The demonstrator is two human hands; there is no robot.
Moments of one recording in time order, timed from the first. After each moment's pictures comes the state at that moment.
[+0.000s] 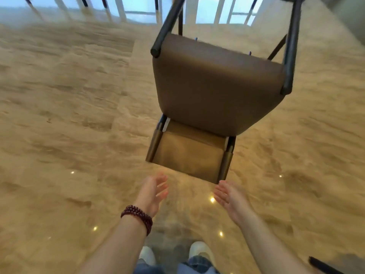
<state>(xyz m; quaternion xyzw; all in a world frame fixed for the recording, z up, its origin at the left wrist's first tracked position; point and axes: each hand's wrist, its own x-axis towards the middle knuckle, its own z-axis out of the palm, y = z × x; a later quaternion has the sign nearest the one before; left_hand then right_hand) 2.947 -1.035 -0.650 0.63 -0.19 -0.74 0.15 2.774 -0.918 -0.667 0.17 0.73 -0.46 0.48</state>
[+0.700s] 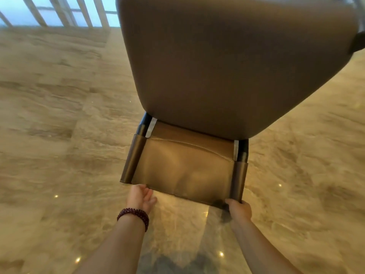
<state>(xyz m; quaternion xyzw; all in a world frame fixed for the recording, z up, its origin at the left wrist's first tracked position) 2.895 -1.115 -0.900 0.66 -0.02 -0.72 0.20 2.713 -0.946 -0.906 0.23 0.82 -0.42 0.32</state>
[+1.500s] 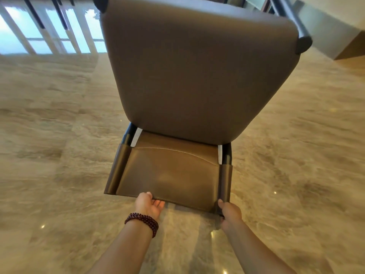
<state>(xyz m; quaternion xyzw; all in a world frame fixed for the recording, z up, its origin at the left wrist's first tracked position) 2.849 -1.083 -0.843 0.65 0.00 -0.72 0.23 2.706 -0.941 -0.877 0.30 0.72 -0.52 0.36</state>
